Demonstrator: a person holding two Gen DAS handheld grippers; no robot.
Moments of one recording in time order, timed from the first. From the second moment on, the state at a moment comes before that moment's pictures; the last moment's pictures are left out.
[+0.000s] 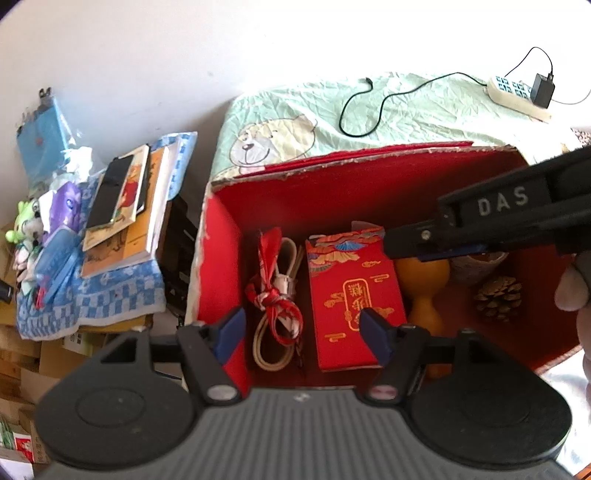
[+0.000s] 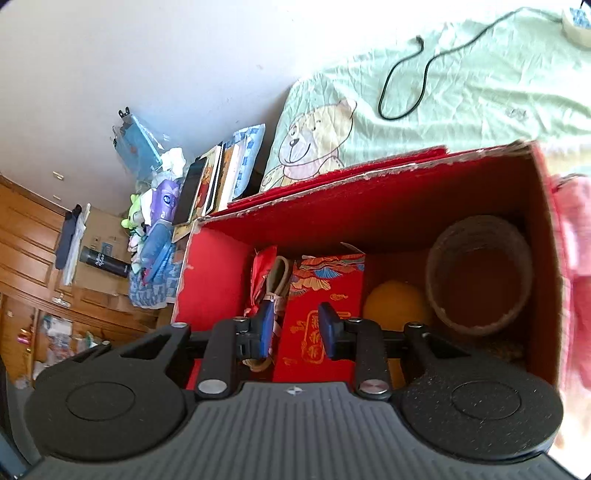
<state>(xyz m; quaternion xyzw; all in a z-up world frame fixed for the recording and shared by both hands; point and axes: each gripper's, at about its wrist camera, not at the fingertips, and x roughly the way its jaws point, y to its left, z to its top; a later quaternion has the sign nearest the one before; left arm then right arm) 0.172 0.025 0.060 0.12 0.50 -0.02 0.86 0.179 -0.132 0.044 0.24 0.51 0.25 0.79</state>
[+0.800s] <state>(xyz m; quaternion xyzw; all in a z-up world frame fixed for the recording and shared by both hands) 0.088 0.001 0.070 0.07 0.49 0.01 0.87 0.078 -0.176 0.069 0.21 0.45 0.23 0.84</state>
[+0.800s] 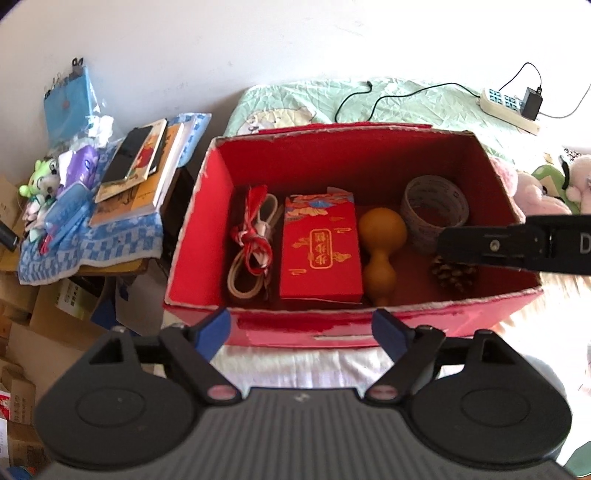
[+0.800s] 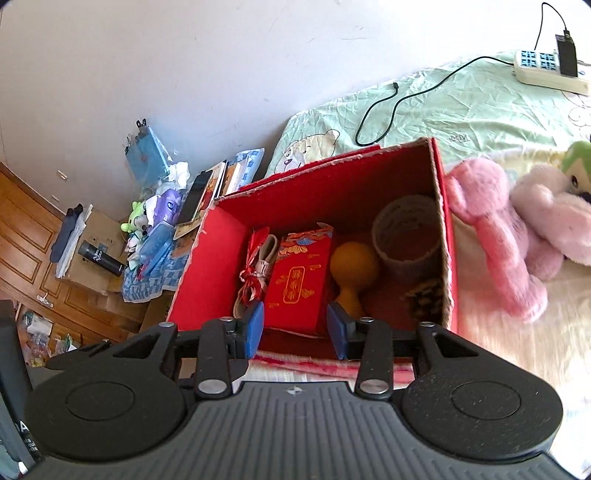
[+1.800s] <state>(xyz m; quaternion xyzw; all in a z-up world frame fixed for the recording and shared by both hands) 0.051 -0.028 0.018 0.08 0.55 0.03 0.83 0.019 -0.206 0.024 0.20 0.48 0.18 0.84</state>
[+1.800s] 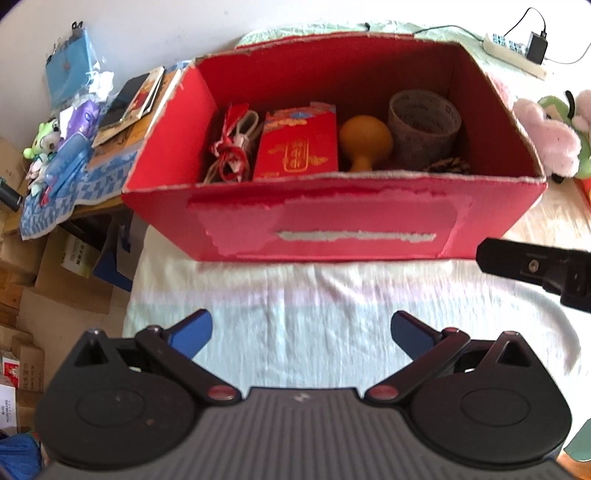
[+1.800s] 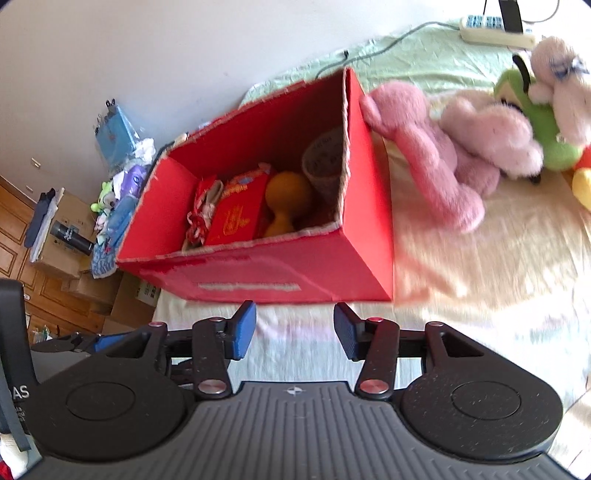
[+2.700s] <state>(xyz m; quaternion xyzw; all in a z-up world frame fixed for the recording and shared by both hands) 0.062 0.010 0.077 0.06 0.49 0.03 0.87 0.012 -0.182 0.082 0.17 0.45 0.14 0.87</state>
